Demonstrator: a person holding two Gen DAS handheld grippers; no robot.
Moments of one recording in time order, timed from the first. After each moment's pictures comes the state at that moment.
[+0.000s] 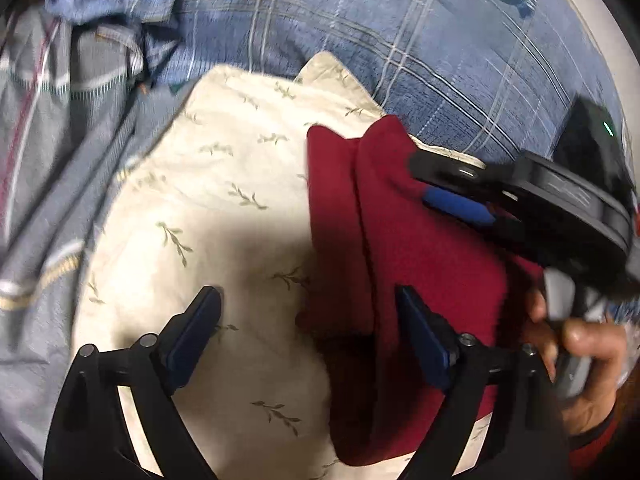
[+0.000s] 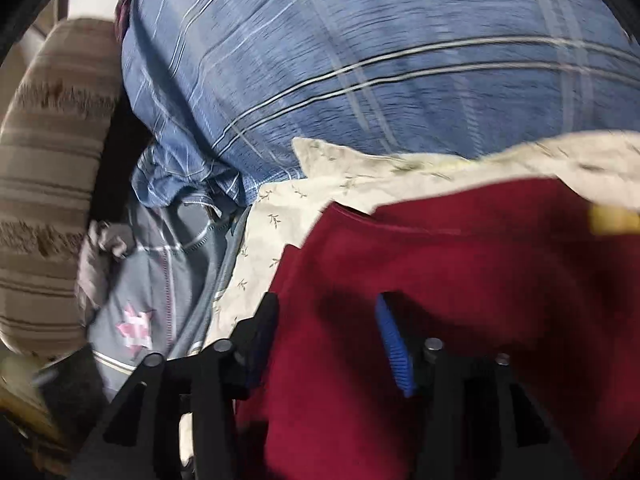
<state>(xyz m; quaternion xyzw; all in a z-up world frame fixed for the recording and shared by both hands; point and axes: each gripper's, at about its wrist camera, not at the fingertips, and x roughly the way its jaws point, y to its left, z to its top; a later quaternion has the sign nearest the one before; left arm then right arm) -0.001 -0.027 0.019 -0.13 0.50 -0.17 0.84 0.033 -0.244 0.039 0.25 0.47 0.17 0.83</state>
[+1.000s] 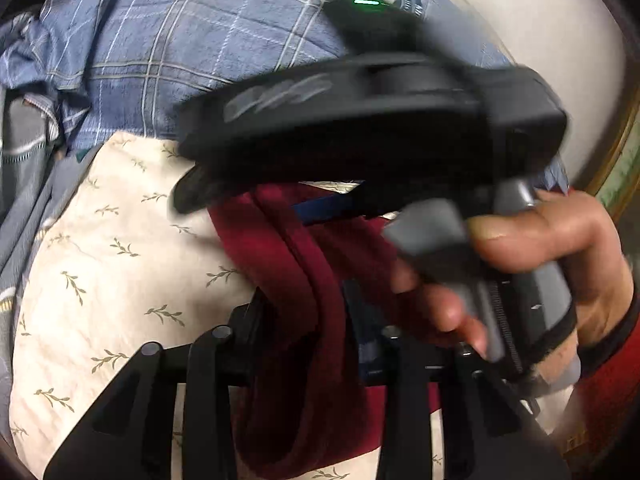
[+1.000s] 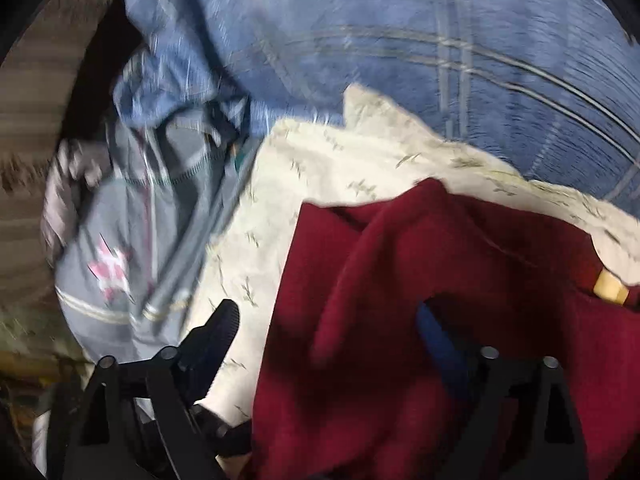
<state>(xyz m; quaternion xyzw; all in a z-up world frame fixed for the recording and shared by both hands) -0.036 -0.070 0.055 -0.13 0.38 -0.30 0.87 0.080 -0.161 0.050 0.05 0.61 0.18 0.77</state>
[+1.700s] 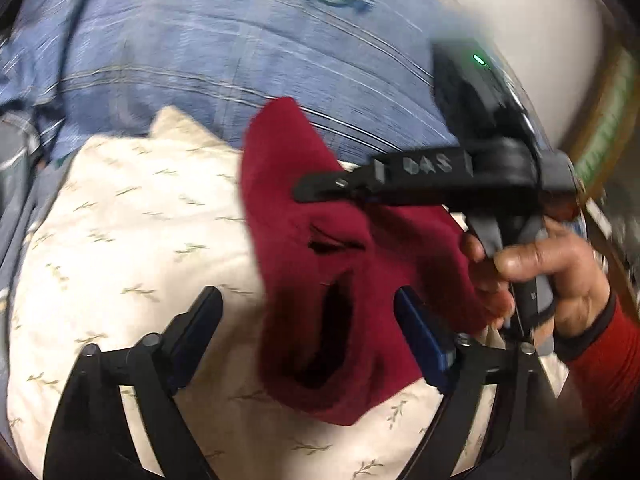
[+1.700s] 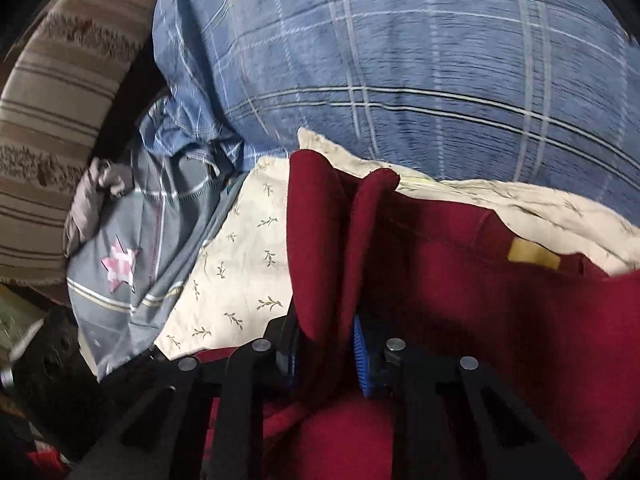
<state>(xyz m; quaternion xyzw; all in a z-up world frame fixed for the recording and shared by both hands) -0.062 -0.080 0.054 -0.08 0.38 -0.35 0.85 0.014 -0.261 0.075 0.13 0.49 0.18 0.84</state>
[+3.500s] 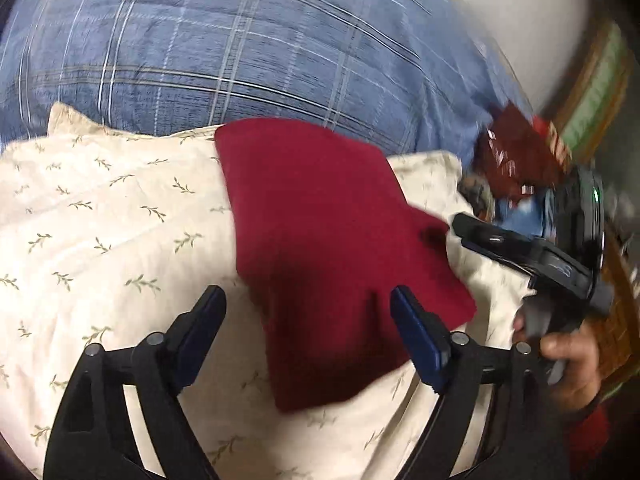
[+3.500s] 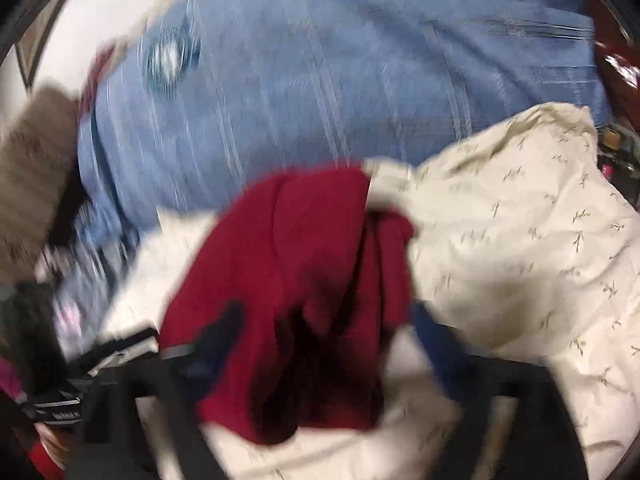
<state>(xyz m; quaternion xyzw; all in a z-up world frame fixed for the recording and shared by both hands) -0.088 -0.199 0.068 -0.07 0.42 -0.38 0.82 -0.180 -0.453 0.090 0.22 0.33 -0.04 0.92</state>
